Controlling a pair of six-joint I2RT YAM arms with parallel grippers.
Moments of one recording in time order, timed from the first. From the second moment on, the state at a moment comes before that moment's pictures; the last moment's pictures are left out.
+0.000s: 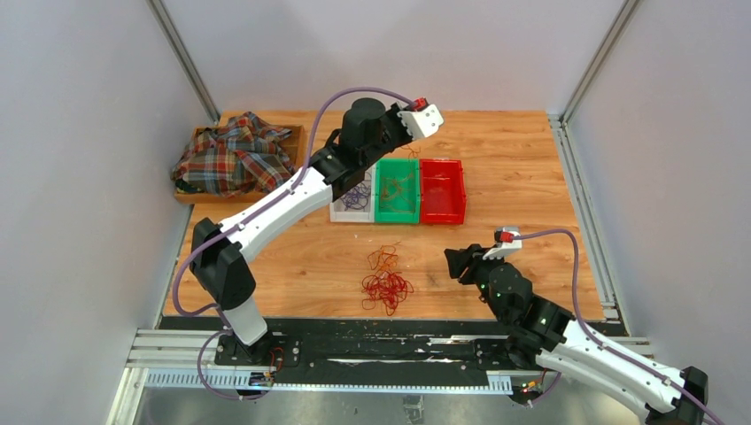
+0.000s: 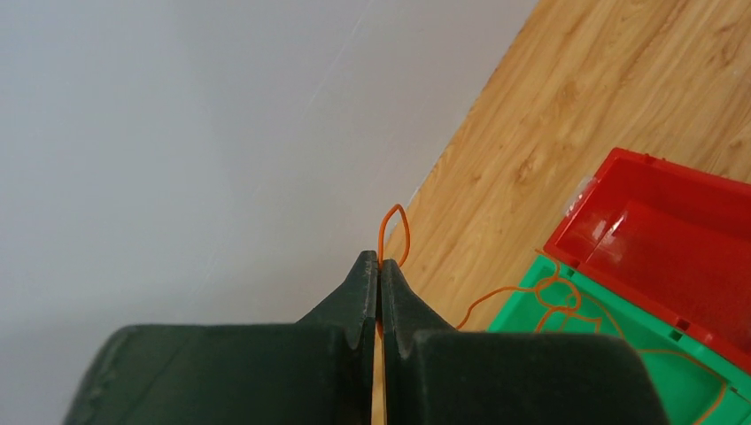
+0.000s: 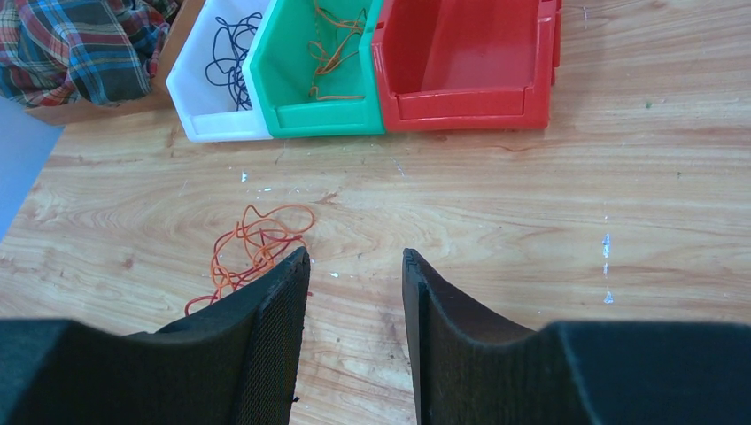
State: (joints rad) left arm -0.75 1.70 1.62 -0.04 -0.10 0.71; right arm 0.96 0.38 0.24 -0.11 0.60 0.59
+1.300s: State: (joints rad) left arm -0.68 2.06 1.51 -0.26 -0.05 0.57; right arm 0.83 0.44 0.30 -0.15 0.53 0.56
